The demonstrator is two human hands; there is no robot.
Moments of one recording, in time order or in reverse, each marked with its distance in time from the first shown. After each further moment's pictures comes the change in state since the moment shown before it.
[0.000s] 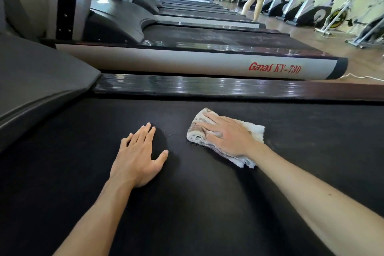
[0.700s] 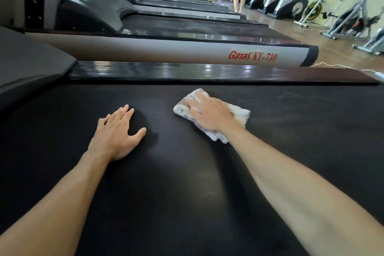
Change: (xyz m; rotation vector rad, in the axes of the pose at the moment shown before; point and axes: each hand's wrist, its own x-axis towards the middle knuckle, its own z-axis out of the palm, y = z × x) left_hand -0.001 0.001 0.000 -0.058 0.025 -0.010; right_hand -0.019 -0.007 -0.005 -0.027 0.077 0.230
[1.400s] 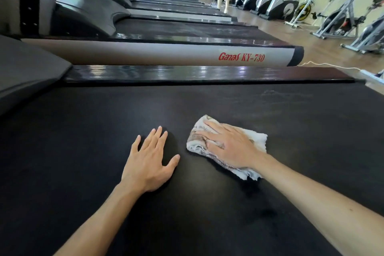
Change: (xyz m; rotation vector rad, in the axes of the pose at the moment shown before) left_hand -0.089 0.103 0.016 0.042 -0.136 0.168; right_hand -0.138 0.057 -0.009 -0.053 -0.094 -0.168
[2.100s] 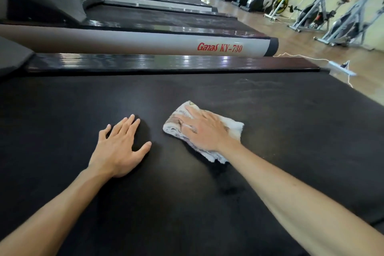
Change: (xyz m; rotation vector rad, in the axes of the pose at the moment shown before) left_hand 0.003 0.003 0.000 0.033 0.026 0.007; right_hand -0.002 0.001 0.003 -0.019 0.022 0.125
